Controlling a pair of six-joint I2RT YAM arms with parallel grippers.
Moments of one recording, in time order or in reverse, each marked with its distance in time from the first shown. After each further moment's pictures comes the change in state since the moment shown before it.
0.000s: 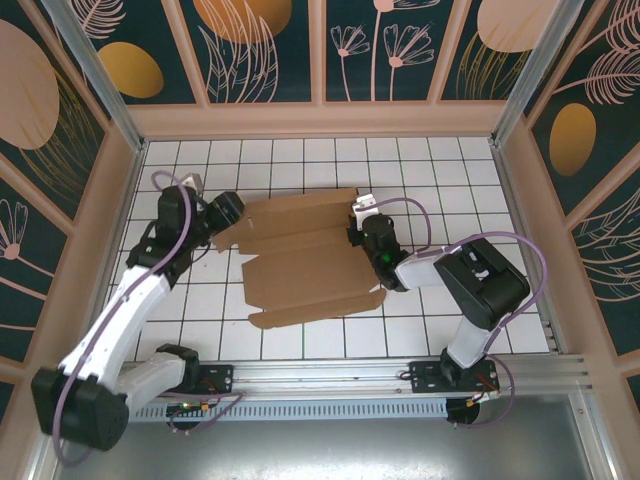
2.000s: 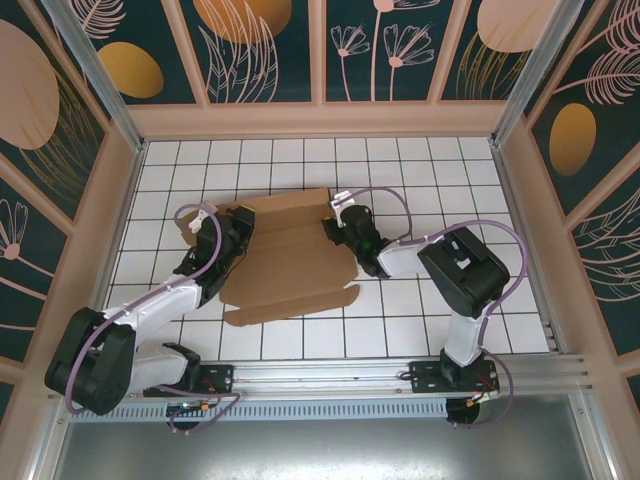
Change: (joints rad) left arm -0.180 0.161 -0.364 0.755 -0.269 -0.626; right arm 0.044 0.124 0.200 -0.207 -0.095 0.031
